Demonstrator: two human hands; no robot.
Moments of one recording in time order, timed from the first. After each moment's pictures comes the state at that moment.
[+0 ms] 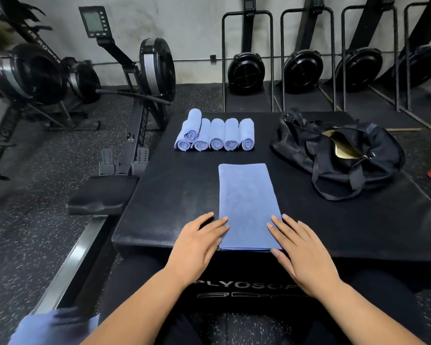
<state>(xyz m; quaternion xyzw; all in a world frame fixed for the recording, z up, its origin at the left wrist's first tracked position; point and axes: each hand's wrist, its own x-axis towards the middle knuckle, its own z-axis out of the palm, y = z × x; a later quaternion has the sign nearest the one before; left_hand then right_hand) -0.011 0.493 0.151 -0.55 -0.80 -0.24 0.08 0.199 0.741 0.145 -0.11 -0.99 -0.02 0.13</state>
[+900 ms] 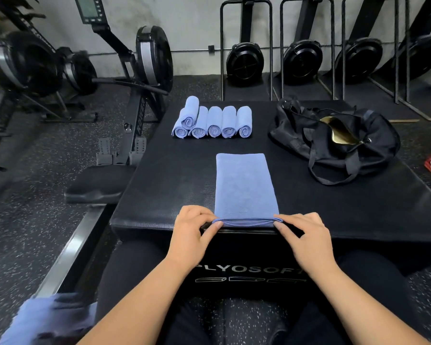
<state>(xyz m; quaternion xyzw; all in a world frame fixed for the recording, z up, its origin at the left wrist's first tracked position) 0.015 0.491 0.153 -0.41 -0.81 -0.42 0.04 0.209 0.720 0.154 -0.26 -0.84 0.35 0.31</state>
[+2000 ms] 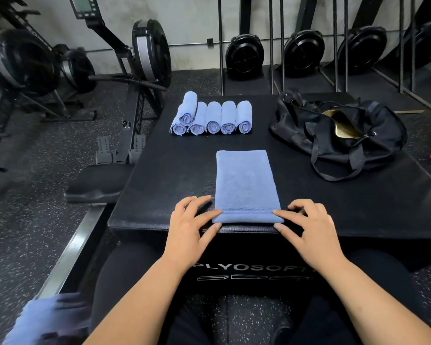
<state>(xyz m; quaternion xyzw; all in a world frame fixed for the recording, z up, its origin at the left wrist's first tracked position) 0.004 0.489 0.148 -0.45 -0.83 -0.32 0.10 0.209 0.742 0.152 -0.23 -0.93 0.18 0.24</state>
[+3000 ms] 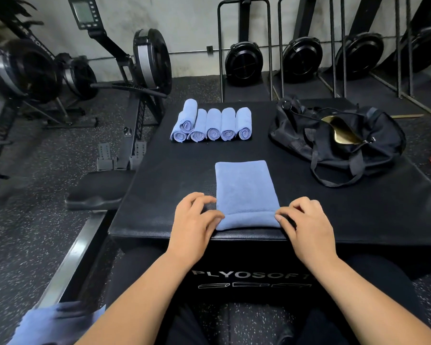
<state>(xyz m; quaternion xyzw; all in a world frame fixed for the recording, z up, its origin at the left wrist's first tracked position) -0.009 0.509 0.168 -0.51 -0.79 -0.30 0.18 0.185 0.739 0.163 -0.24 -0.92 0.12 0.30</state>
